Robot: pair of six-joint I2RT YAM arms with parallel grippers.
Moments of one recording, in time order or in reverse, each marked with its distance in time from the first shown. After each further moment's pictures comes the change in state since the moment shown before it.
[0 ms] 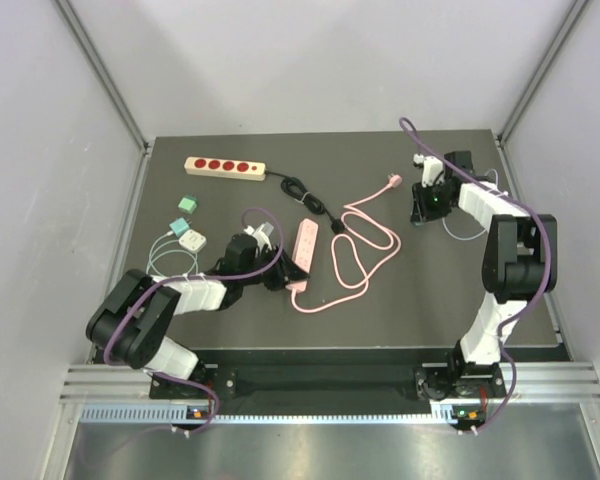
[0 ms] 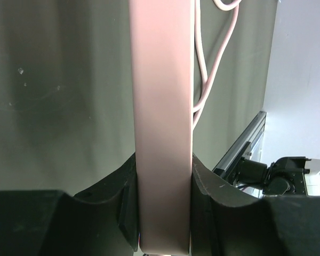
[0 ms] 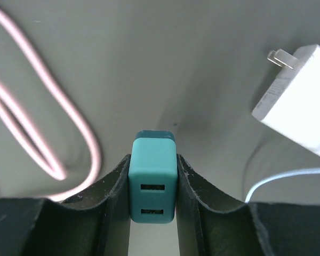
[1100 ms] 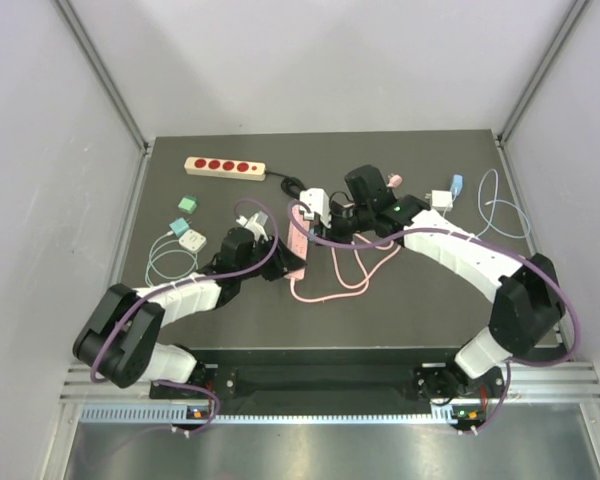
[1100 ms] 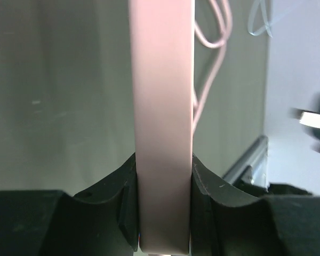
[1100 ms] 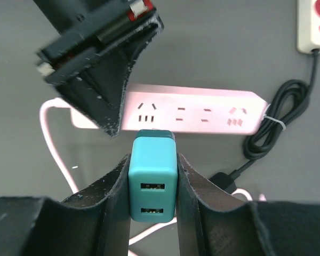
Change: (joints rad) left arm -0.015 -0.121 0.046 -0.078 -0.100 0.019; right arm 0.677 -0.276 -0.017 0.034 -0.207 -0.435
